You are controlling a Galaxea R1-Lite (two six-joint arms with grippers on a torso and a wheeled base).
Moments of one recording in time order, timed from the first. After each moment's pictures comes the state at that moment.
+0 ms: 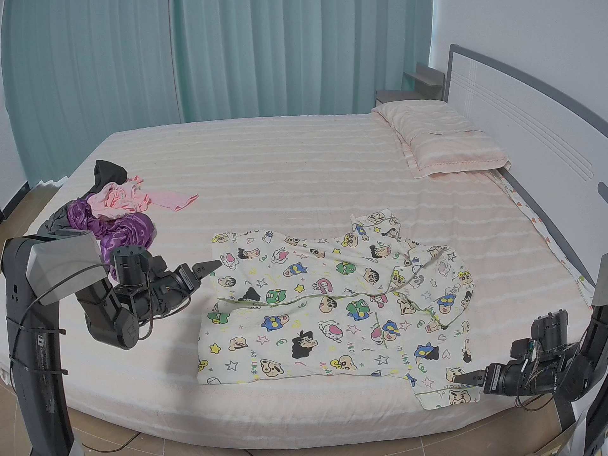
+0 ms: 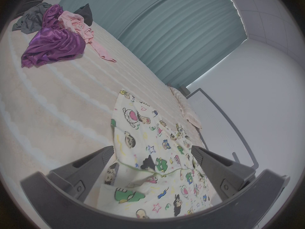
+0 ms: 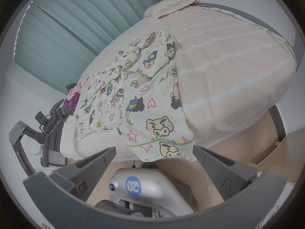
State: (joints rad) left arm -0.06 2.38 -0.80 -1.23 -0.43 -0.70; right arm 0.07 2.01 -0.02 -1.07 0.28 0.40
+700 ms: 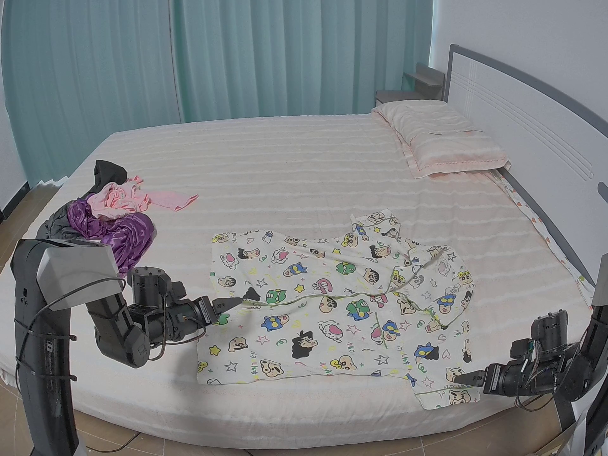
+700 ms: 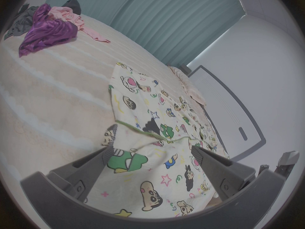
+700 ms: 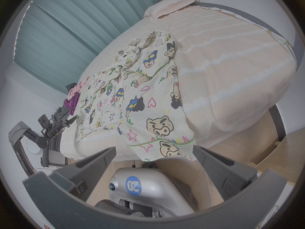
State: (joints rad) left arm -0.14 2.40 -0.71 -1.18 -0.42 -0.55; right arm 0.07 2.00 -0.02 -1.07 0.28 0.40
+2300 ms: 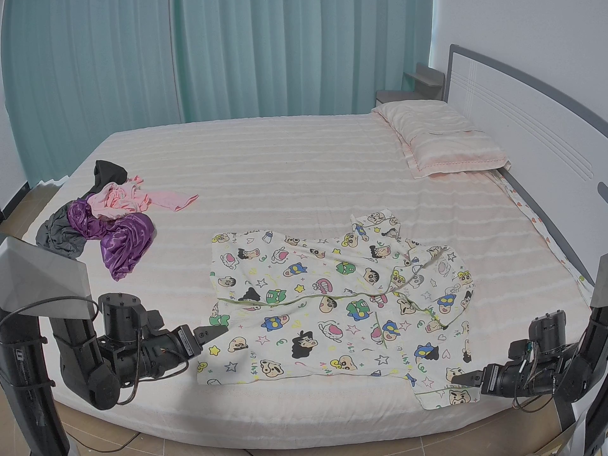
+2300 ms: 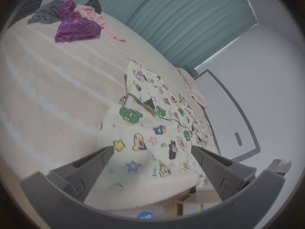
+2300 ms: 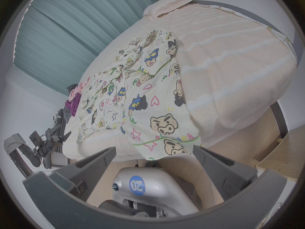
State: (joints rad) left arm -0.21 2.17 -0.23 -1.39 -0.31 -0.73; right arm 0.11 2.01 -0.02 -1.07 0.28 0.46
